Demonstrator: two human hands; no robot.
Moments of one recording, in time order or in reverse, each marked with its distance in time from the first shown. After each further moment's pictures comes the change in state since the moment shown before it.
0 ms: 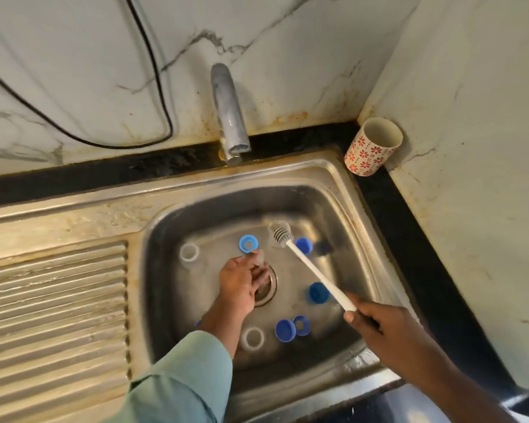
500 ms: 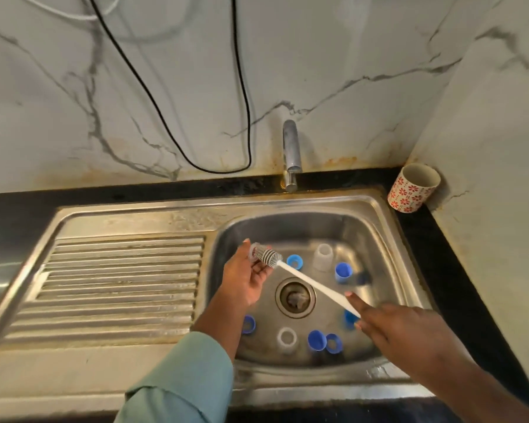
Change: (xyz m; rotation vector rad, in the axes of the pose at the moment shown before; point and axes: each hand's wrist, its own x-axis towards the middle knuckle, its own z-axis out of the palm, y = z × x) left_hand -0.104 0.064 -0.044 -0.329 -0.032 0.176; right_hand -0.040 -0.041 -0.020 -0.774 0.039 -0.547
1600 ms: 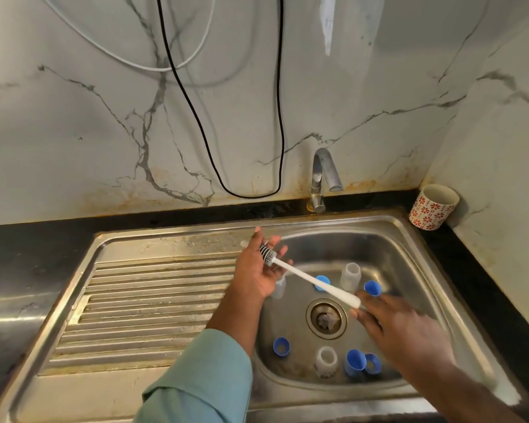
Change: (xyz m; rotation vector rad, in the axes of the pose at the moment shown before) left_hand -0.025 0.077 -0.017 0.000 -0.234 0.103; right_hand 0.024 -0.087 0.015 0.025 0.210 0.230
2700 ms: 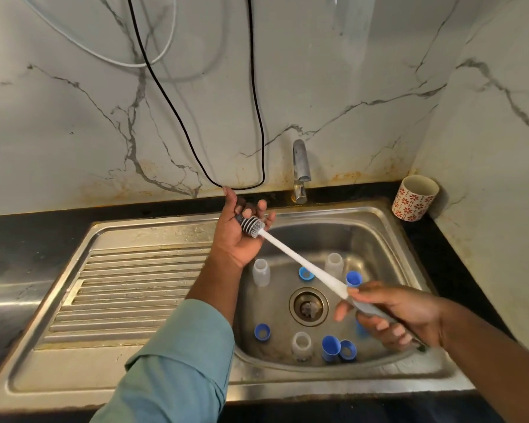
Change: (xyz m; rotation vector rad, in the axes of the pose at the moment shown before) left_hand -0.033 0.009 0.054 -0.159 -0.264 0.192; right_hand 0.021 0.077 -0.041 1.334 -0.839 0.113
